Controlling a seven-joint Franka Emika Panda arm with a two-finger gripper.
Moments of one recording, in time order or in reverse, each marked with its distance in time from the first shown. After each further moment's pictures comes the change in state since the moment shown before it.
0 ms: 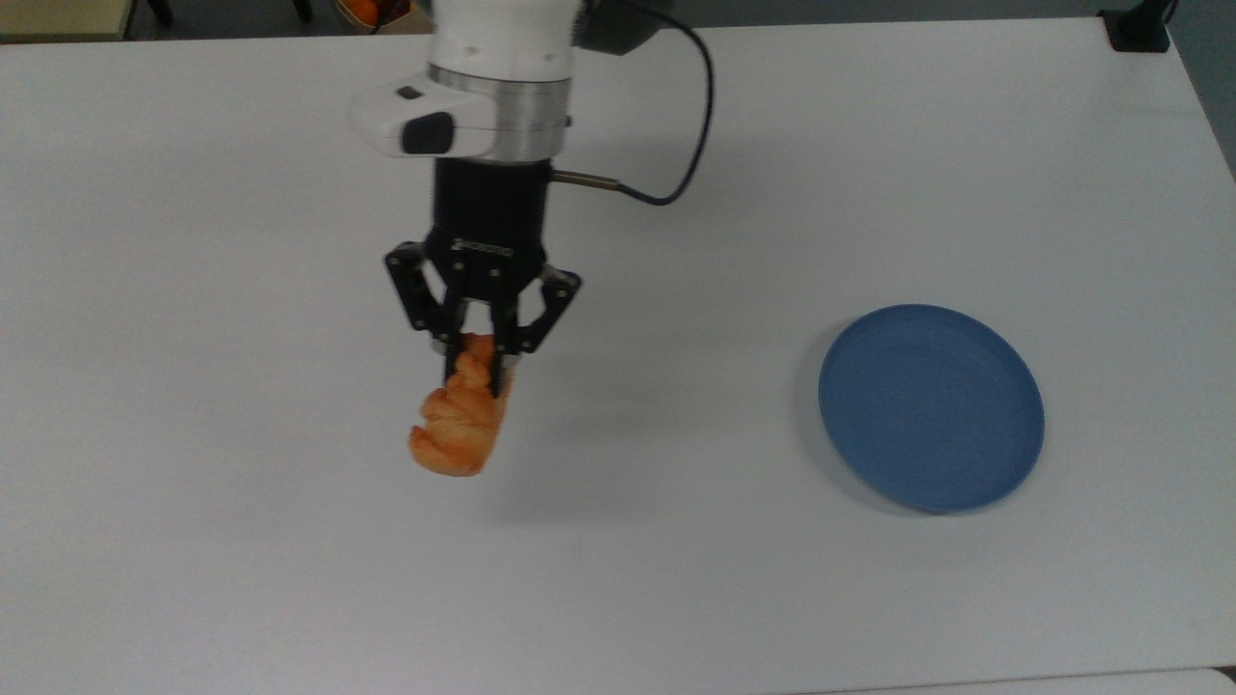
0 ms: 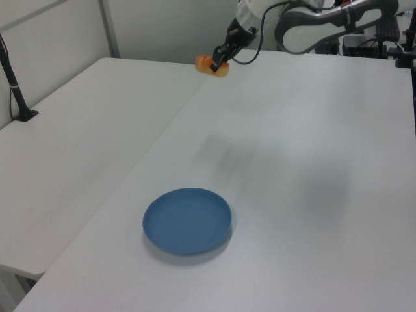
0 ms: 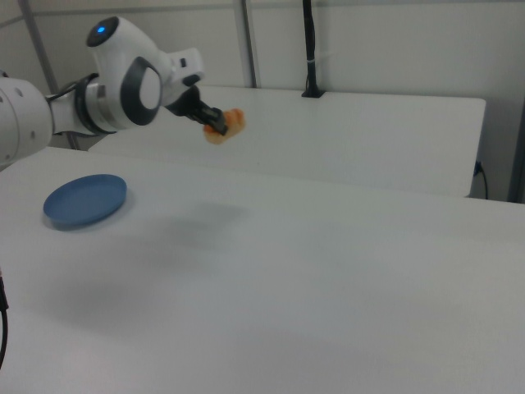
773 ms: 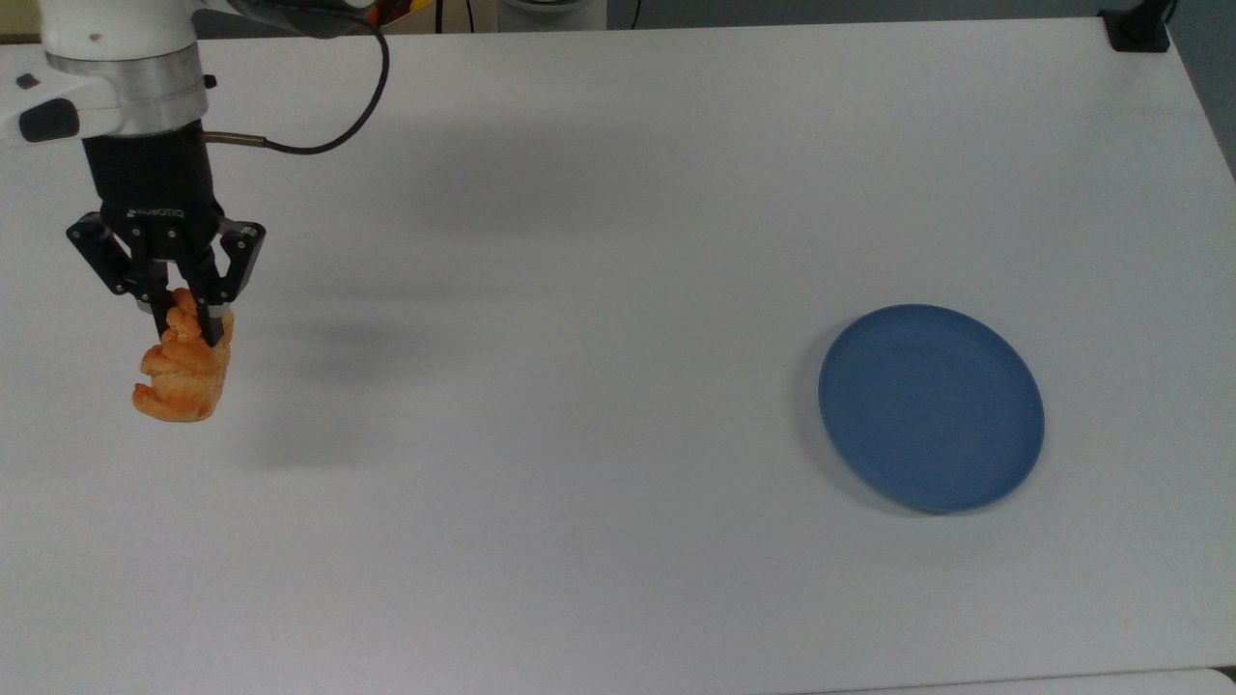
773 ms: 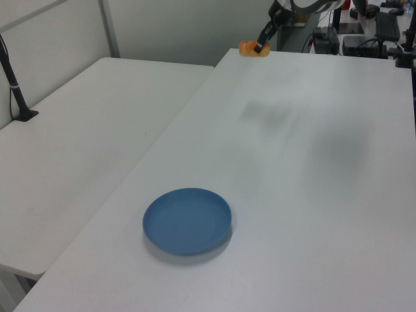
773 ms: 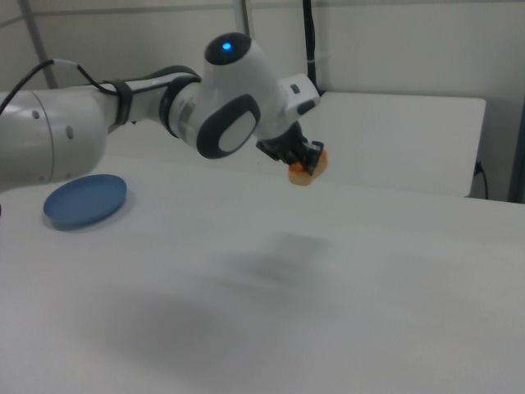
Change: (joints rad) arm -0.148 0.012 -0.223 0.001 0.531 -0.112 -0.820
